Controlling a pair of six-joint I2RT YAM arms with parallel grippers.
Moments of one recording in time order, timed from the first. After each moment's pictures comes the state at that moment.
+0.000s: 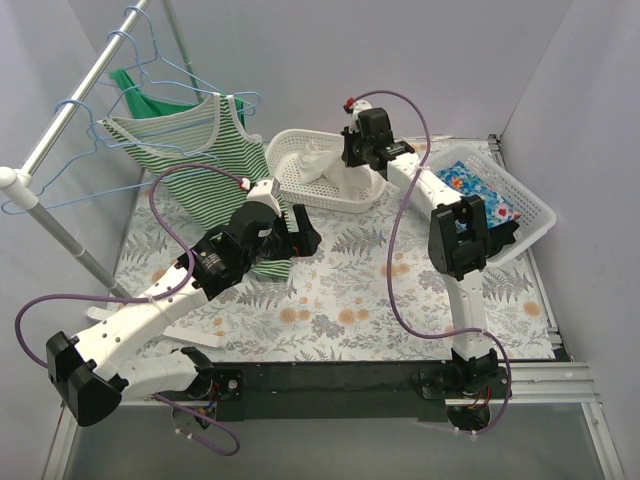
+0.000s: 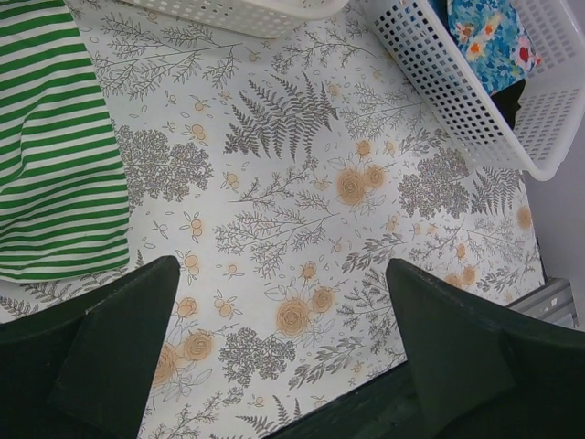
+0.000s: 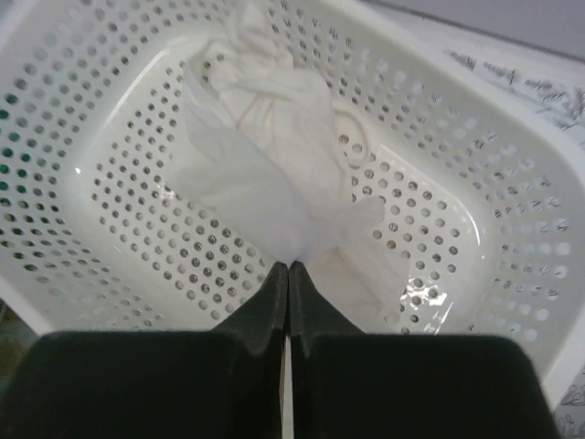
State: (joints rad) left arm -0.79 1.10 1.04 -0.45 -0.20 -0.68; right arm 0.44 2.26 1.98 -0.30 -0.09 0.12
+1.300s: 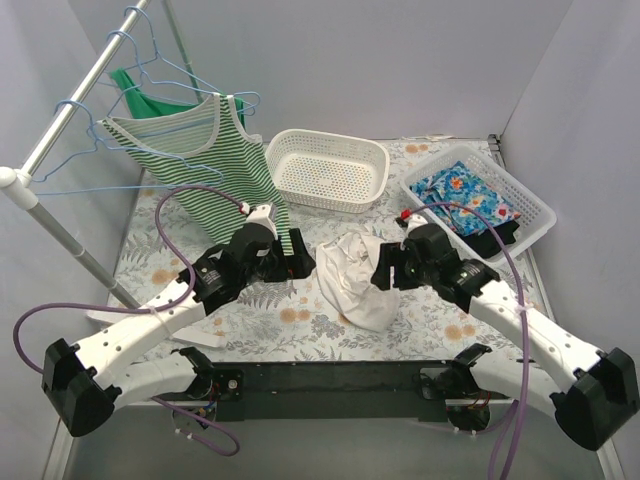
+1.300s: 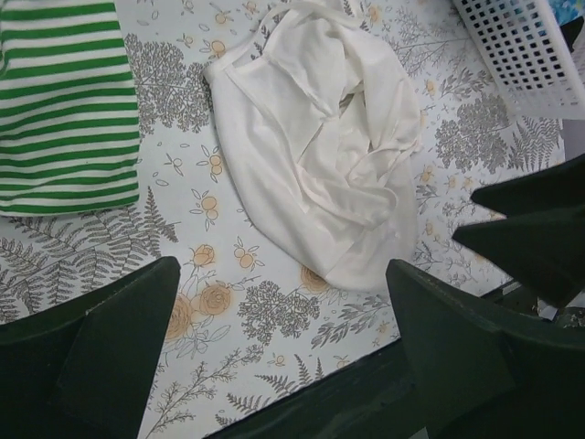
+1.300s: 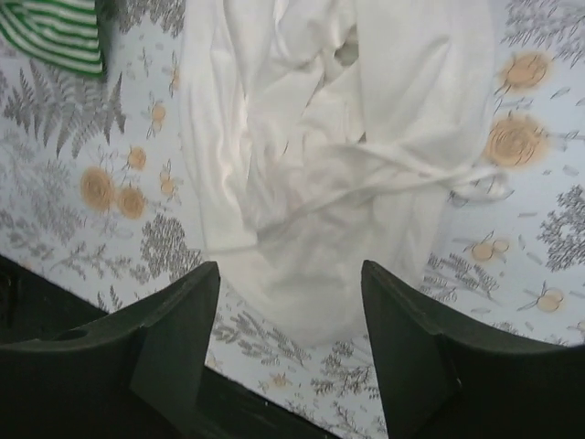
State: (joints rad) left arm -0.79 1.03 0.87 -0.44 -0.16 -0.72; right arm 0.64 0.93 0.68 -0.52 -0.10 0.47
